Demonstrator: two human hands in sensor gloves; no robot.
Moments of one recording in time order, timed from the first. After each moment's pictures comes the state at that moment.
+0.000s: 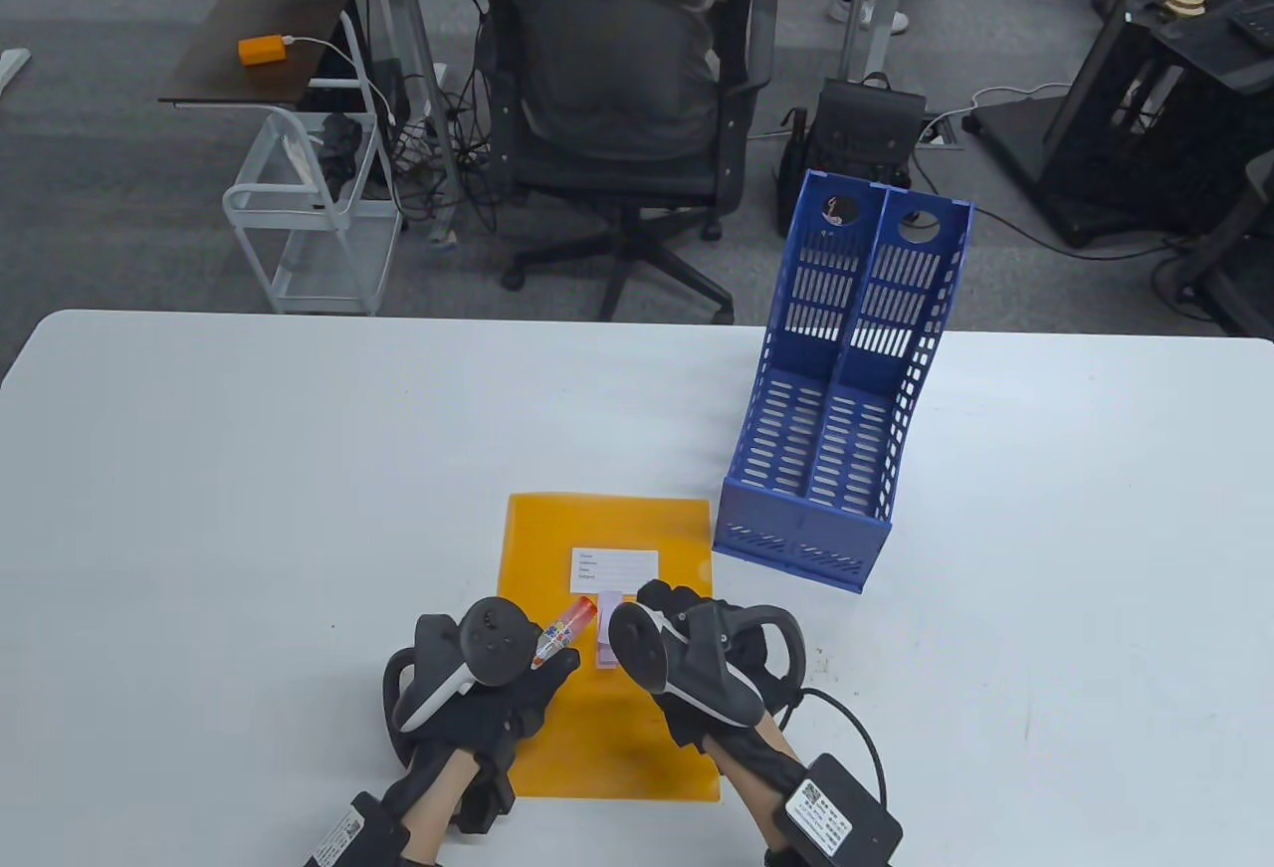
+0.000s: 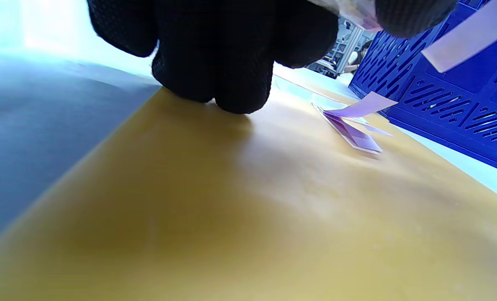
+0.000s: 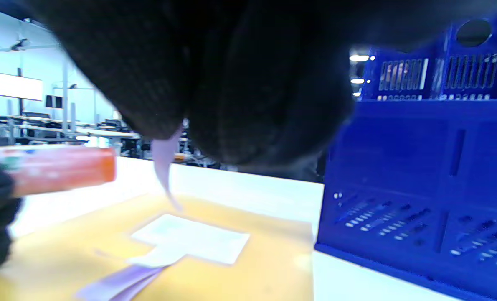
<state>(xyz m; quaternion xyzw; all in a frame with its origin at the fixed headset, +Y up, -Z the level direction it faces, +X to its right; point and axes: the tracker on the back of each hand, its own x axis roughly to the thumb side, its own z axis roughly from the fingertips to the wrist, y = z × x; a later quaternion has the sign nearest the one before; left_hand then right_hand) -0.172 -0.764 -0.307 -0.13 -0.07 0.17 0.98 0.022 -0.692 -0.311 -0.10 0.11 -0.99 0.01</state>
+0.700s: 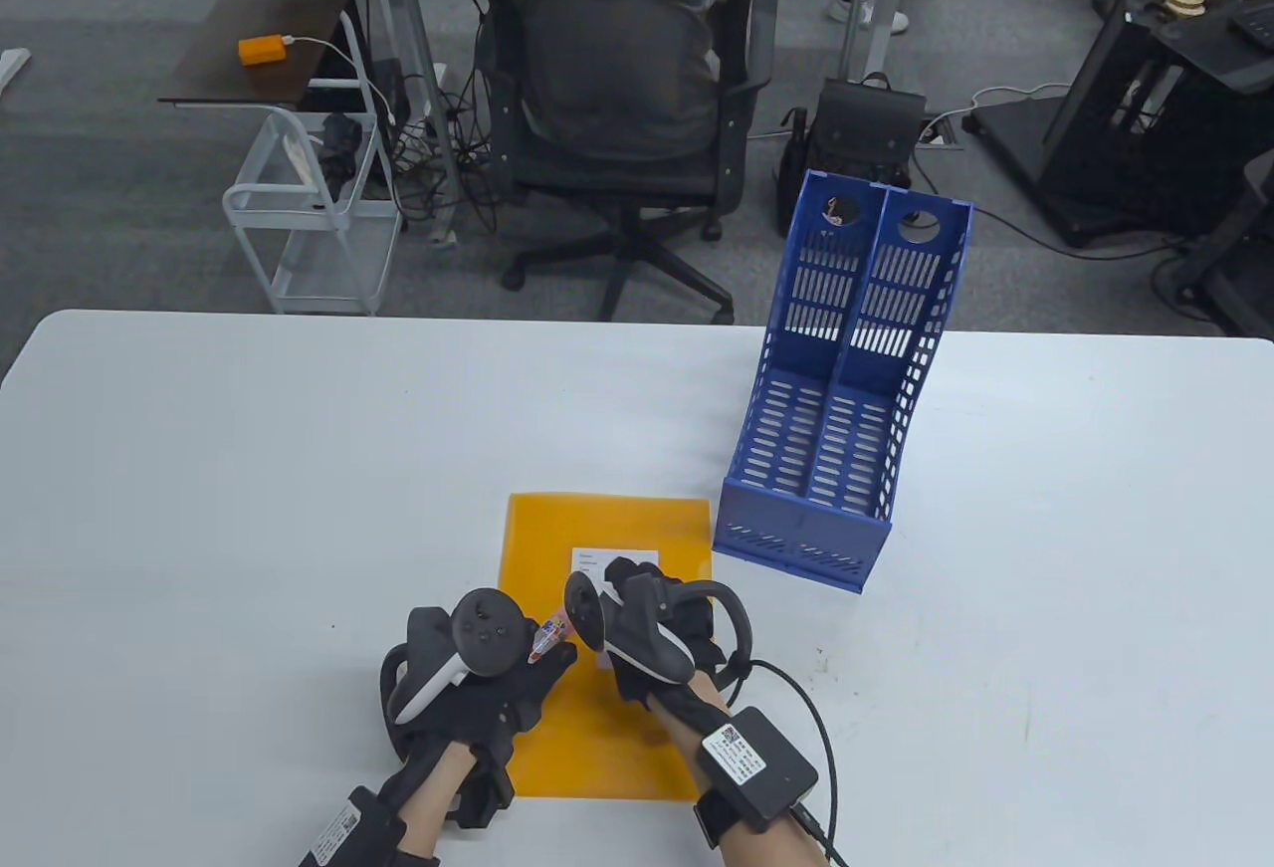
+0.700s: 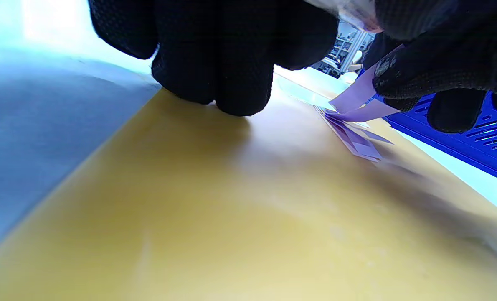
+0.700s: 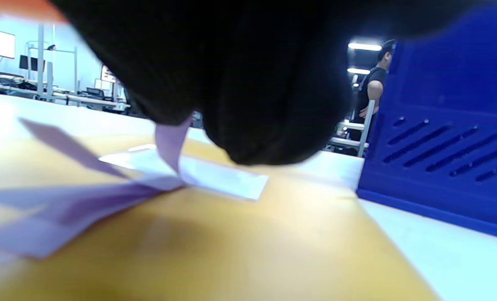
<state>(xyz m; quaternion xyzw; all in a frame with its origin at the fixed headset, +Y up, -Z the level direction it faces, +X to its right) -0.175 -0.763 -0.312 -0.14 -0.06 0.18 0.97 -0.014 -0.751 -0.351 -0.10 0.07 -0.99 0.05</state>
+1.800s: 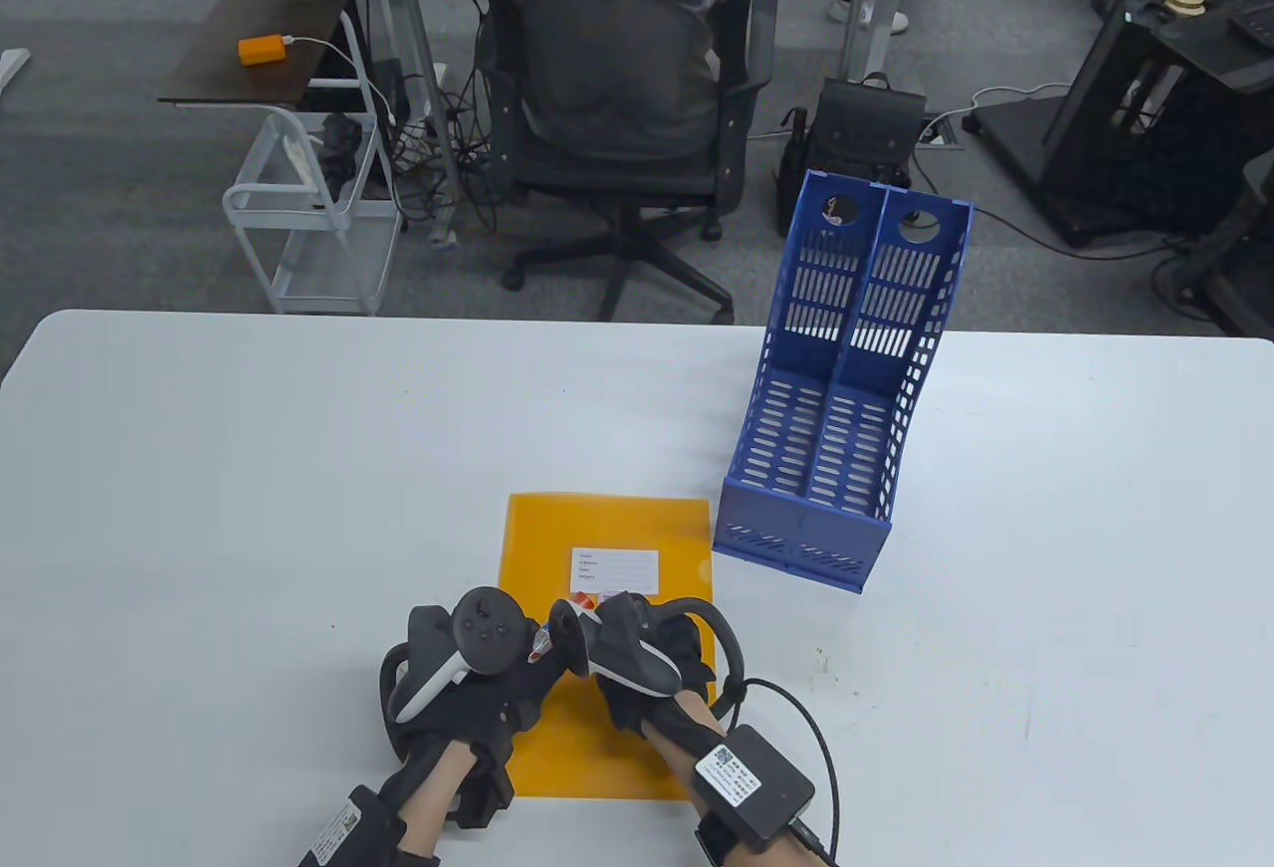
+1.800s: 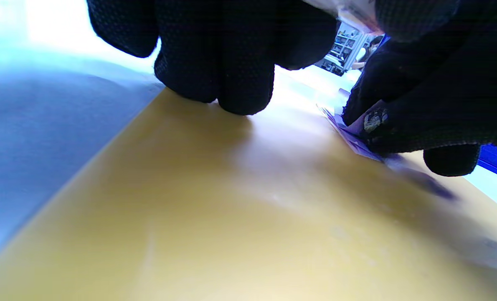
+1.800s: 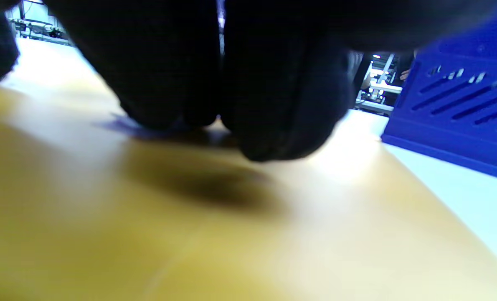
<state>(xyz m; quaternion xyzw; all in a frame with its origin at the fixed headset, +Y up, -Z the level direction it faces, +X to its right) -0.174 -0.763 -0.312 -0.14 -0.06 0.18 0.97 -0.025 -0.764 -0.335 -0.14 -0.01 -0.99 0.08</state>
